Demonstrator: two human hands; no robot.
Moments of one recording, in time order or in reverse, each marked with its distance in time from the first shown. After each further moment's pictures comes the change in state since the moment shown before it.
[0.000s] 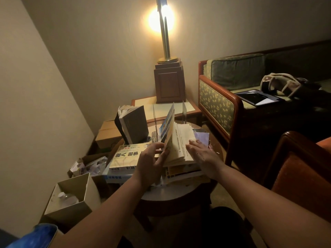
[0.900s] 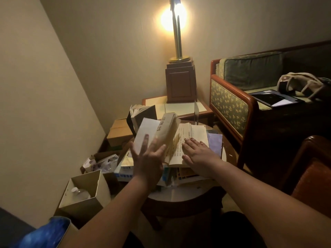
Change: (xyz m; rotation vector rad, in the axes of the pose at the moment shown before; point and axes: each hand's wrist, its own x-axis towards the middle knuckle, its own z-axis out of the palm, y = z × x) left_hand -0.008 -0.014 -0.027 1.024 0.073 0.062; right_hand 0.035 -0.038 0.017 -0.486 -0.220 -0.145
